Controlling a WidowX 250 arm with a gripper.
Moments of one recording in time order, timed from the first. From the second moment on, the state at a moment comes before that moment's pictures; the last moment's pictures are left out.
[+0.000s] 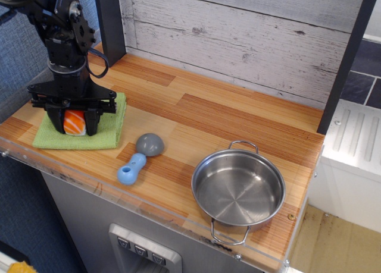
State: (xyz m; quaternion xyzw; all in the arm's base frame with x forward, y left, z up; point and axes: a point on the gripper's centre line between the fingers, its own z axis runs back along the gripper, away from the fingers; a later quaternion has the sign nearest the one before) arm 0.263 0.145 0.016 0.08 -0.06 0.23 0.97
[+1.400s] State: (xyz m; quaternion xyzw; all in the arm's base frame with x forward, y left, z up) arm 0.265 0.002 0.102 0.03 -0.14 0.09 0.99
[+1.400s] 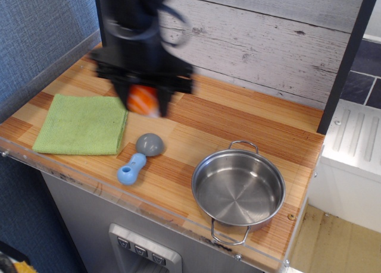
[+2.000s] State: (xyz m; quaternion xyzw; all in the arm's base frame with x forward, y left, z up) arm 0.268 -0.091 0.079 0.04 -0.12 -0.04 0.99
